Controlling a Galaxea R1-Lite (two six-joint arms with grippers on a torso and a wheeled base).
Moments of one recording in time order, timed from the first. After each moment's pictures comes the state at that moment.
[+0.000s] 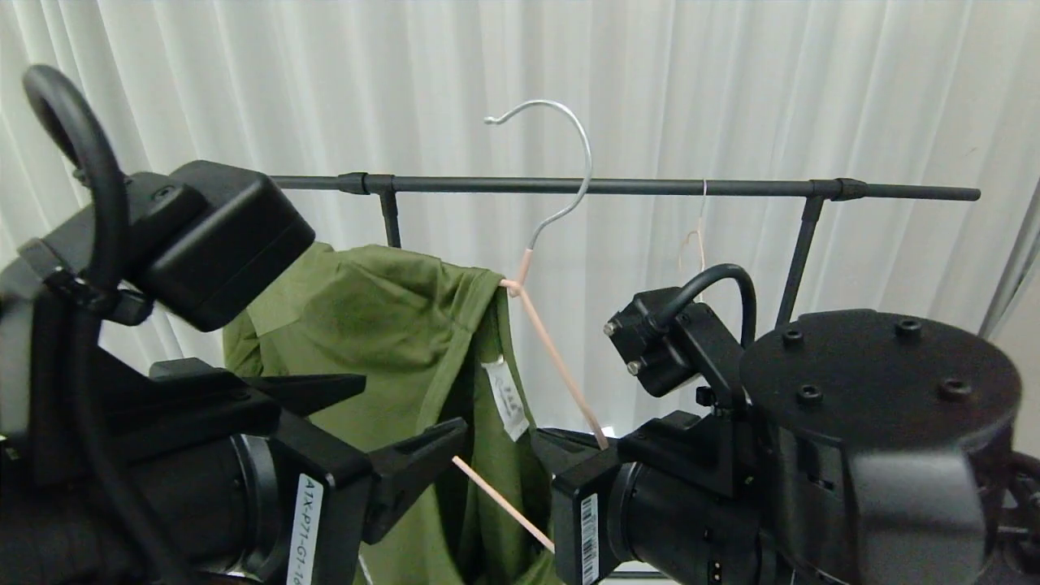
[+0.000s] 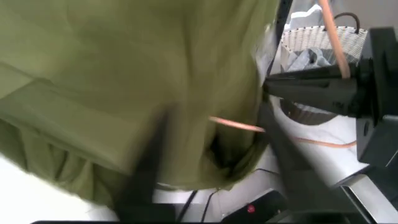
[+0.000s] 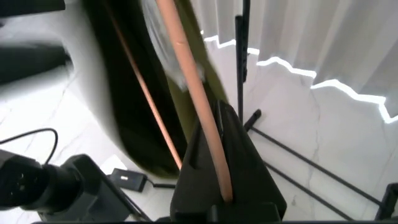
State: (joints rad) left arm -1.12 1.28 -1.11 0.42 0.55 -0.27; right arm 1.26 1.64 -0.97 -0.35 -0.38 0.45
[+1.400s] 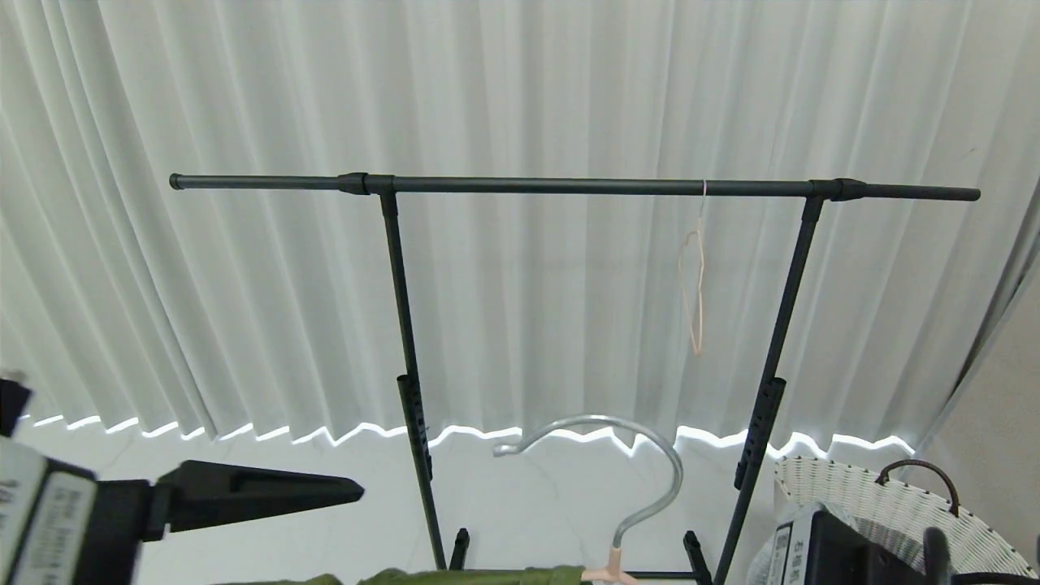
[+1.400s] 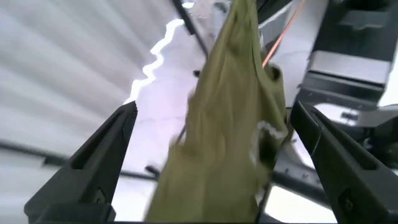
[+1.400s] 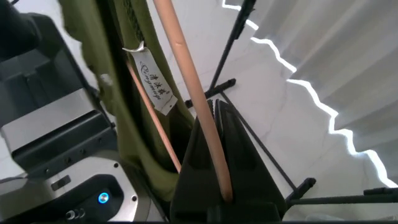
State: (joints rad) left arm -1.09 1.06 -0.87 0.34 0.02 0.28; right arm 1.35 1.37 -0.54 -0.34 -0.28 0.12
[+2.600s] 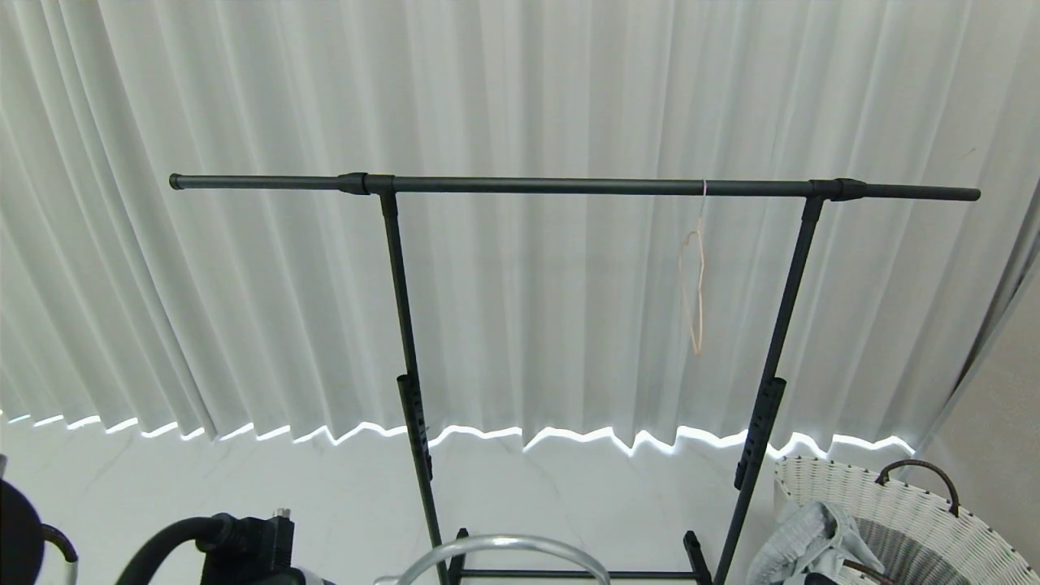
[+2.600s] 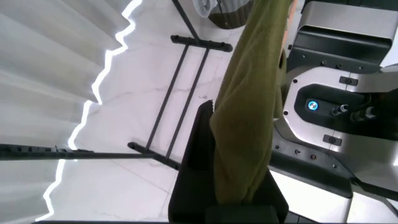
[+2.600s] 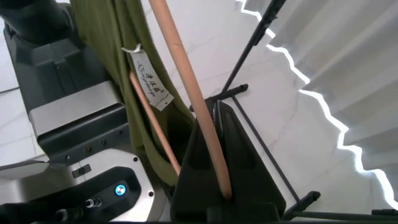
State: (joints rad) left arm -1.08 1.14 -0.72 0.27 -0.03 0.28; right arm 1.43 1.39 -0.56 -0.35 -0.28 0.11
